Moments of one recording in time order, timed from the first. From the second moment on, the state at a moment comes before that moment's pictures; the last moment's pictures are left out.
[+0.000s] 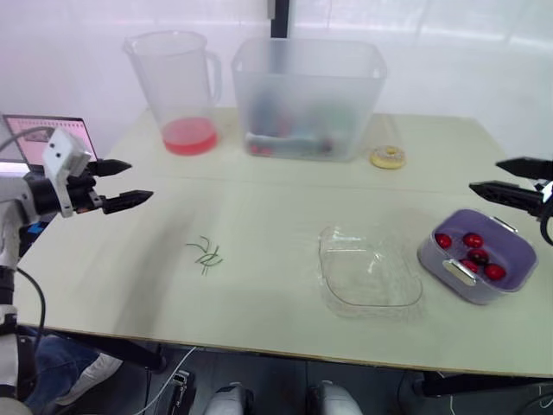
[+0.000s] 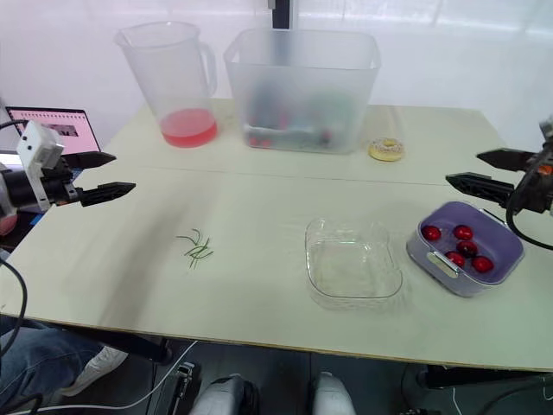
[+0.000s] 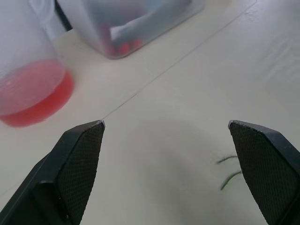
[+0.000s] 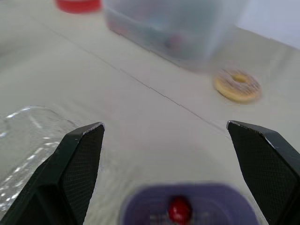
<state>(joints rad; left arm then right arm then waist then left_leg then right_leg) -0.69 0.97 0.17 0.44 -0.38 0.27 -1.23 -0.32 -1.19 -0.60 0.05 0.62 0.83 1.03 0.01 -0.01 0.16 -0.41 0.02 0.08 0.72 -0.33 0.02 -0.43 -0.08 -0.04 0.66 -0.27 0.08</state>
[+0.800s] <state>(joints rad) -0.40 0.88 0.18 0.03 -0.49 0.50 -1.17 0.18 -1.09 -0.87 -0.03 0.57 0.74 1.14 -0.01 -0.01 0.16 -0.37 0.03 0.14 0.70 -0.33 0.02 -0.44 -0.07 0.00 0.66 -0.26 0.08</state>
